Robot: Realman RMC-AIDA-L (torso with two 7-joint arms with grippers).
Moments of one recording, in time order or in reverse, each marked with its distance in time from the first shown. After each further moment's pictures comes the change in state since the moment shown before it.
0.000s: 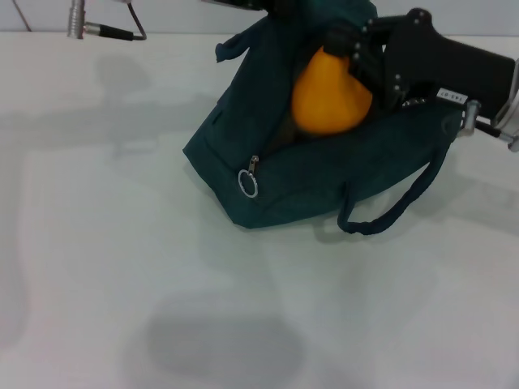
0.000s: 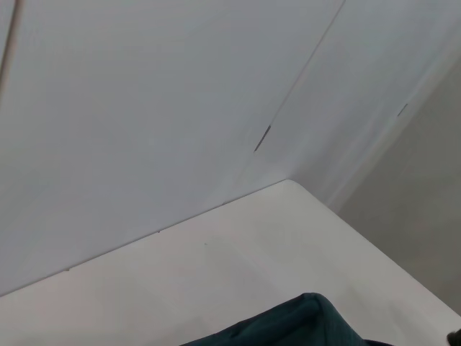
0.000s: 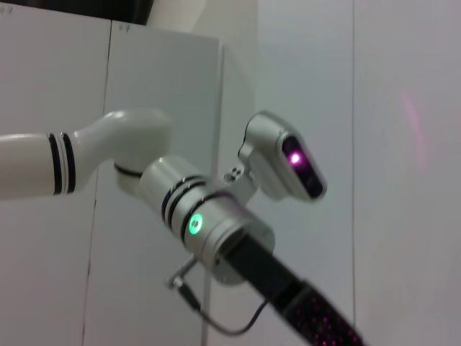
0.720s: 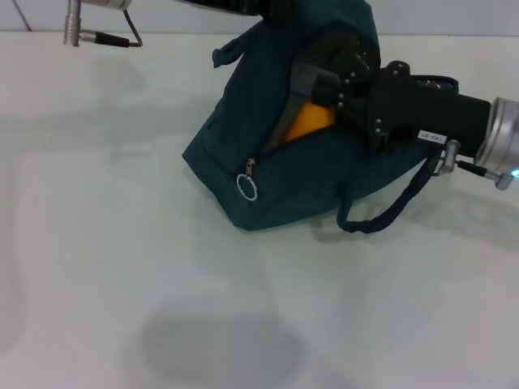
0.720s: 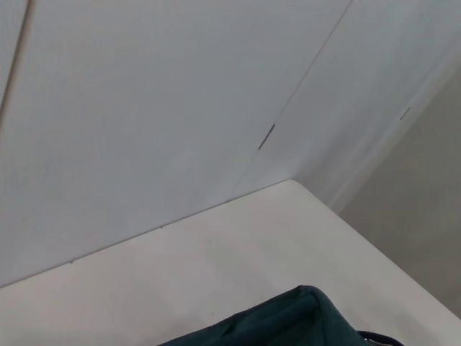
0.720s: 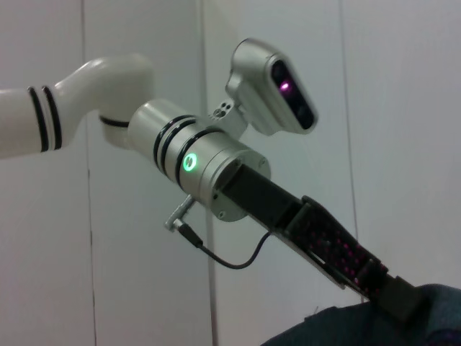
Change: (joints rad) left arm 0.019 0.000 -0.001 -0.002 -0.010 0.000 0.000; right arm -0.032 0.000 -0.188 0.034 0.102 0.090 0.038
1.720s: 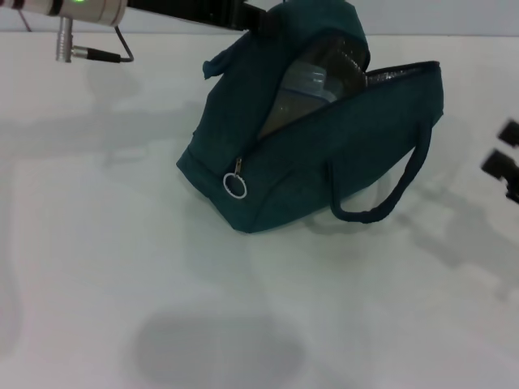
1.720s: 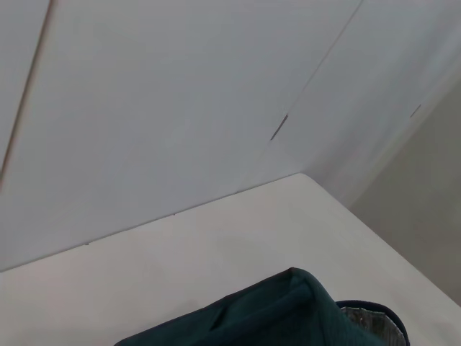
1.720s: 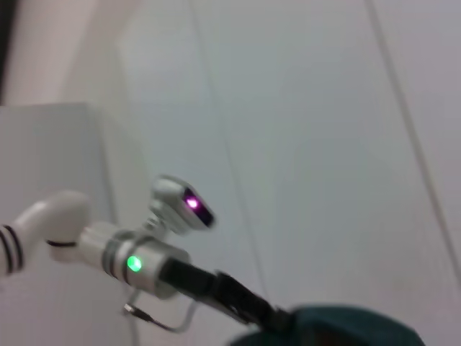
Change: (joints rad) left arm 0.032 -0.002 0.001 -0.007 0.002 -0.006 0.016; right arm -0.417 -0.068 0.130 -0.056 0.071 -0.282 0.076
